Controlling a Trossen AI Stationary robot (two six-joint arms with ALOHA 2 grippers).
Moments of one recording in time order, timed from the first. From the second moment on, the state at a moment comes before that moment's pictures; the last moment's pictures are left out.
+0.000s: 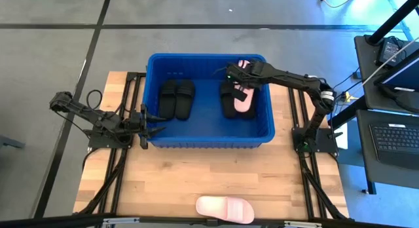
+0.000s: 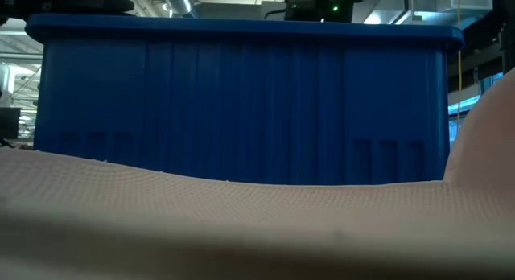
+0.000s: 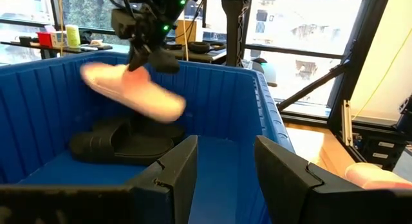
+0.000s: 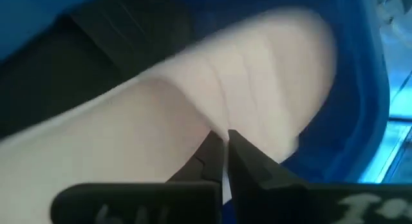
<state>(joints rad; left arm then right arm) -0.40 0.34 0.25 0.08 -0.58 -0.12 -0.40 1.78 1.65 -1.21 0.56 0.07</state>
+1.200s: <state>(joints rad) -0.40 0.34 0.25 0.03 -0.58 -0.12 -0.26 1.66 1.36 -1.22 0.29 0.21</state>
